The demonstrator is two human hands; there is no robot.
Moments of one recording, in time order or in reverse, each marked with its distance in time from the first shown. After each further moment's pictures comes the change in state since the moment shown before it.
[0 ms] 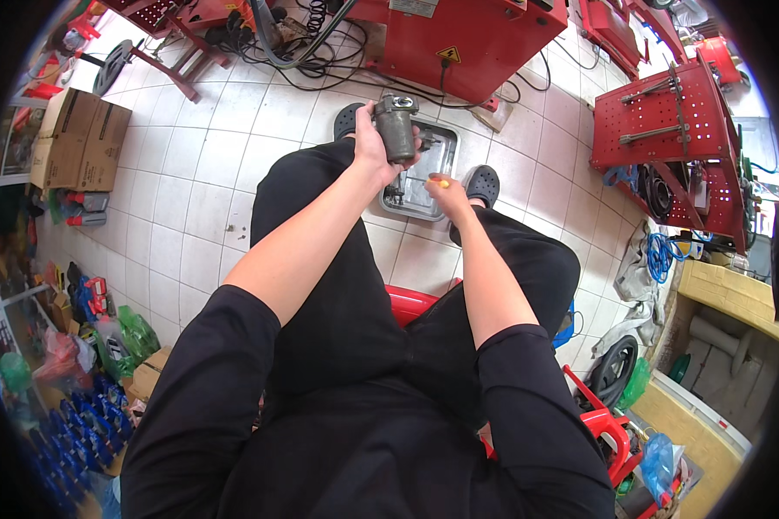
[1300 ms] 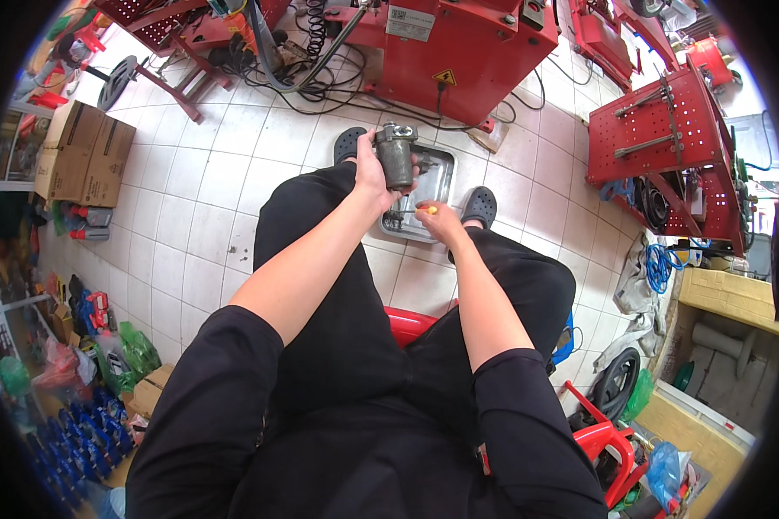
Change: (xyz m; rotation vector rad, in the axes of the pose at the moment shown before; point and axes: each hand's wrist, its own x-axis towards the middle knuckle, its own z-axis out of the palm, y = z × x) left_hand 0.003 -0.003 -0.001 0.008 -0.004 -0.010; right_hand -0.017 -0.028 0.002 -0.137 -0.105 0.015
